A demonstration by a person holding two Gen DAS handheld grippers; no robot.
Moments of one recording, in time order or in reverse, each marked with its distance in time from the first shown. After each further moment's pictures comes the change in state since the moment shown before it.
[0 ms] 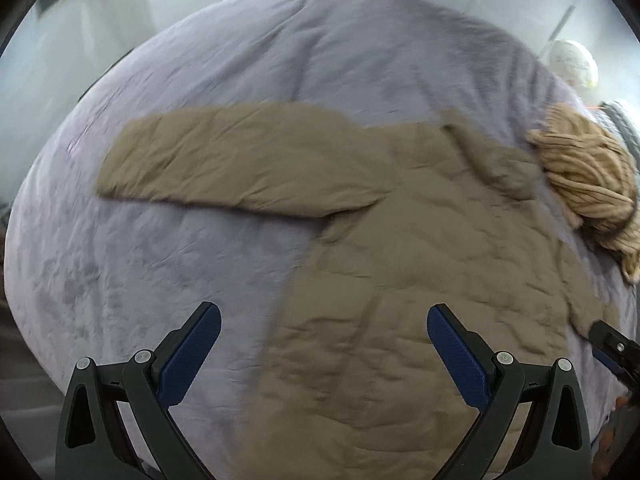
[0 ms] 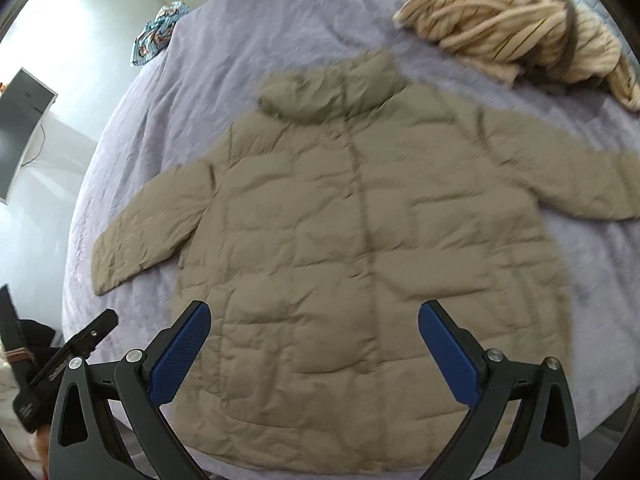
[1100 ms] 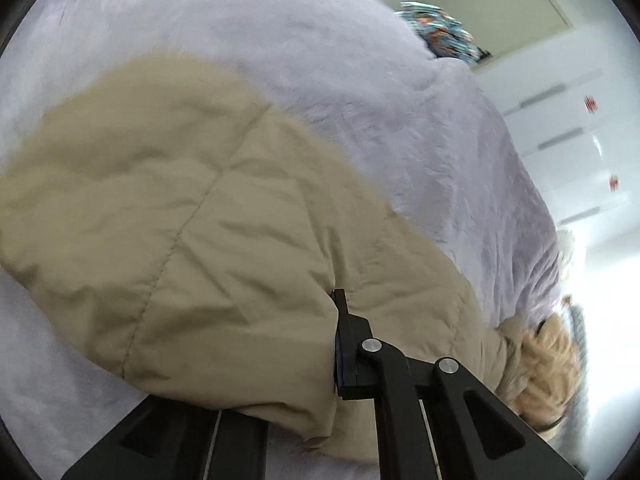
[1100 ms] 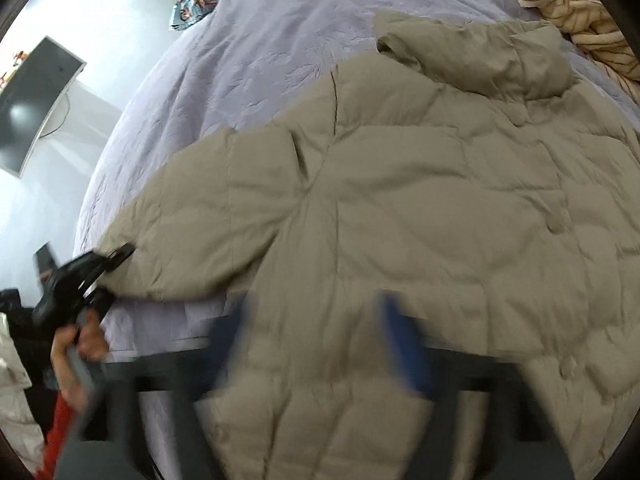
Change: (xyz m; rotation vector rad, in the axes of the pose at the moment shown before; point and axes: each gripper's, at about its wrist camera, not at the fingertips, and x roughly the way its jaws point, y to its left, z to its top) left arm 0.164 0.218 0.121 -0.499 -0.156 -0.331; right arm 0.162 0.112 0.035 -0.090 0.022 0.125
